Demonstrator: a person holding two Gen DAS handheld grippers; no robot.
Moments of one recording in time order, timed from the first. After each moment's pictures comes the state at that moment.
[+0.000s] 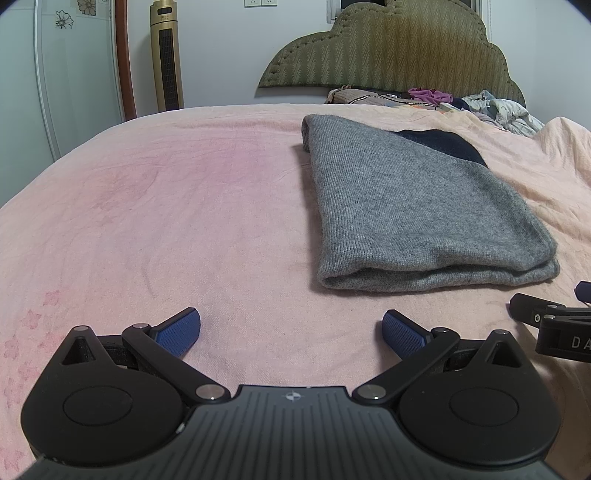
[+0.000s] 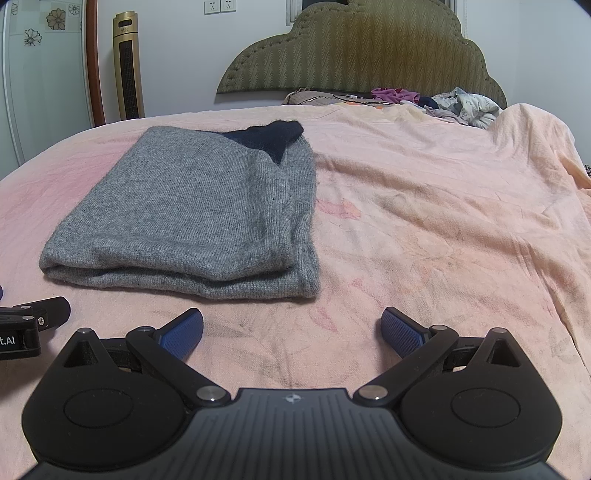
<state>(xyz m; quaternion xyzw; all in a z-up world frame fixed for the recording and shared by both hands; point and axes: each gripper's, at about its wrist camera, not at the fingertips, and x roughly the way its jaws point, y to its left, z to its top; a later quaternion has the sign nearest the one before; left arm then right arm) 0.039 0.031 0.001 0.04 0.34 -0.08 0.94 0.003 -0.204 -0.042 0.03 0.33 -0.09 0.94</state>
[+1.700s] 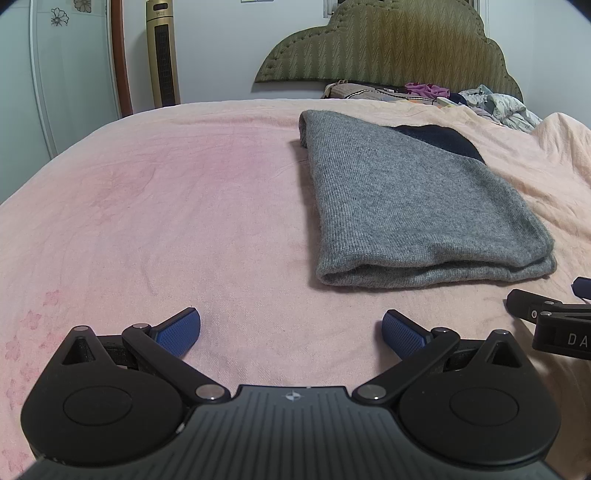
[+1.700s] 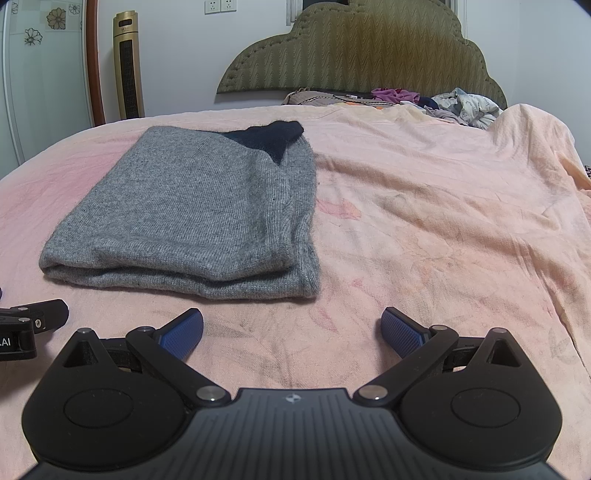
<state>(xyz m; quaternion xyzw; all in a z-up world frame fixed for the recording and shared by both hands) 0.043 0.030 0.003 0.04 0.35 -0.08 0.93 0.003 -0.204 -0.042 0.03 0.33 -0.09 0.94</state>
